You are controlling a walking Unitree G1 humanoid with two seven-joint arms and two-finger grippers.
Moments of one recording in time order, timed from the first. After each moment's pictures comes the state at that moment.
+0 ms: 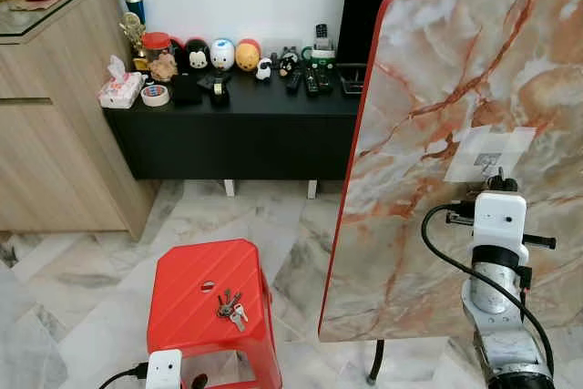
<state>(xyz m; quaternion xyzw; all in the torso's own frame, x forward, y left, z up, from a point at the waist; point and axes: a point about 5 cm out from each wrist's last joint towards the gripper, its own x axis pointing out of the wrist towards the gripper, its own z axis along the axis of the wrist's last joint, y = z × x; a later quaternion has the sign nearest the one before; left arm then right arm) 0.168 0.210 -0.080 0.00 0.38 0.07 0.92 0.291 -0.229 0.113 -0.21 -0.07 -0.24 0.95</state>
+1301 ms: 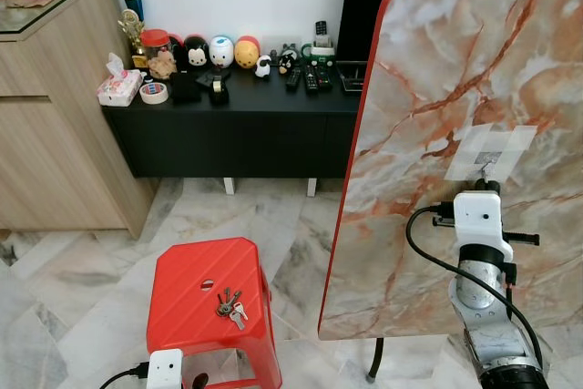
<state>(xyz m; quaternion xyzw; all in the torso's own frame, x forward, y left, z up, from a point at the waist) 0.169 0.209 -0.080 0.00 0.38 0.08 0.92 0.299 -0.219 0.105 -0.25 -0.04 -0.22 0.94</state>
